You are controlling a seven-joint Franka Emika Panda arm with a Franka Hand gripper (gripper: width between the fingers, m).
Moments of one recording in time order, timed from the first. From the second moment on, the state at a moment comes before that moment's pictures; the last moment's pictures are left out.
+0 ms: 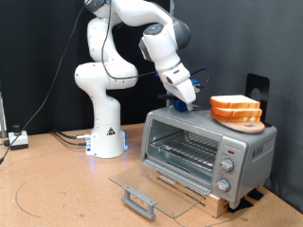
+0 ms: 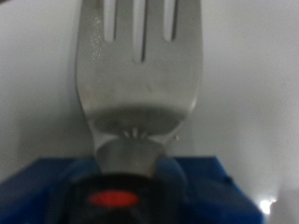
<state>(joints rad) -0.08 -0.85 0.56 -2.88 0.98 2.07 -0.88</state>
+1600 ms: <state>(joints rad) -0.11 -0.88 0.61 -2.89 0.97 2.08 -0.83</state>
